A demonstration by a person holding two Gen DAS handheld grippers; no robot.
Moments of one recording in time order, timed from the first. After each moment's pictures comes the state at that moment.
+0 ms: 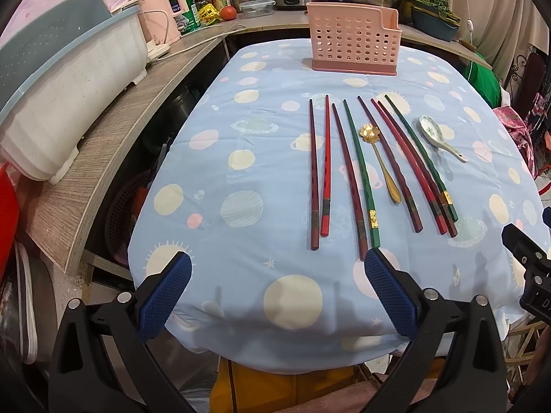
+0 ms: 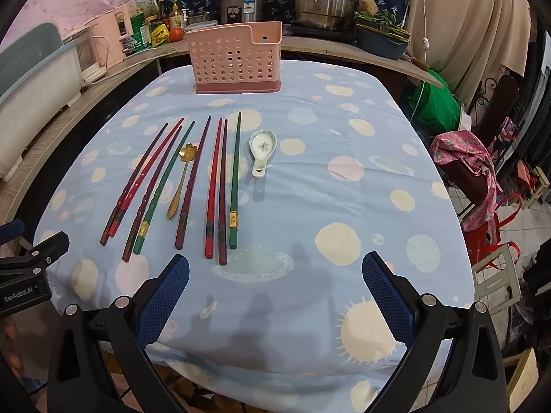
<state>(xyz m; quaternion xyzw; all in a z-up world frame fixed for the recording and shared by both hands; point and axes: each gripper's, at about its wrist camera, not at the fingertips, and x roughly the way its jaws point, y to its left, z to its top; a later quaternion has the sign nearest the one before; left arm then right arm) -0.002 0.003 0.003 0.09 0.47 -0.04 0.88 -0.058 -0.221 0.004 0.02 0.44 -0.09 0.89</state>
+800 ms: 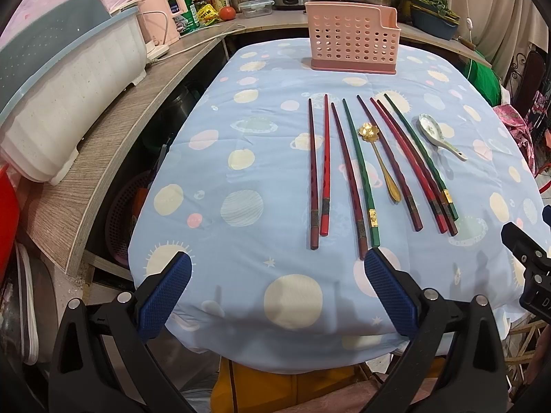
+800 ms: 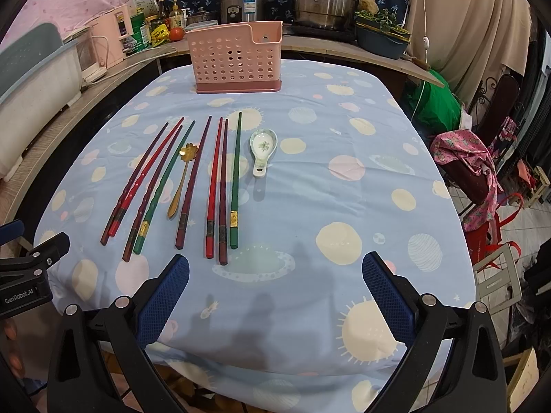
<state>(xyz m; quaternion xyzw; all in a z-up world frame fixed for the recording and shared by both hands) -0.007 0.005 0.003 0.09 0.47 -0.04 0.88 -0.058 -0.221 0.004 0.02 0.44 -0.09 0.89</state>
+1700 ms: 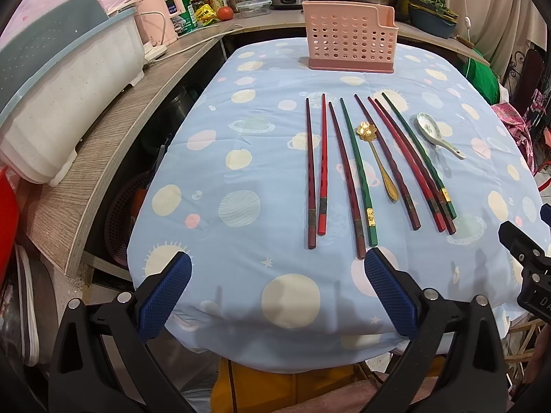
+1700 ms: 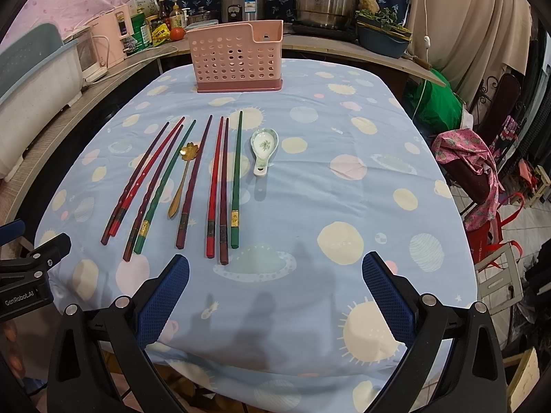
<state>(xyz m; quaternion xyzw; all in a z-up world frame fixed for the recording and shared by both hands) -0.006 0.001 0.001 0.09 0.47 -0.04 0.88 -0.058 -0.221 0.003 0.02 0.44 -0.09 0.89</state>
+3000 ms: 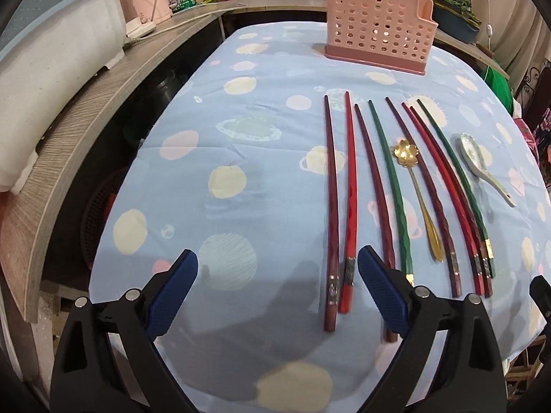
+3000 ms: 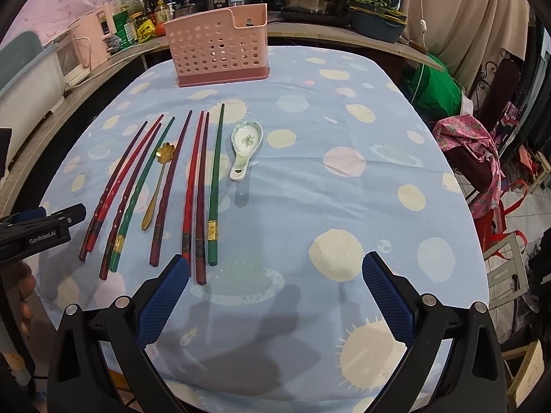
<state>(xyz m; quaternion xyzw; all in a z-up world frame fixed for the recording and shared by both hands) 0.079 0.001 -0.045 0.06 0.50 -0.04 0.86 -0.028 -0.239 -0.017 0.05 0.46 -0.10 0.88</state>
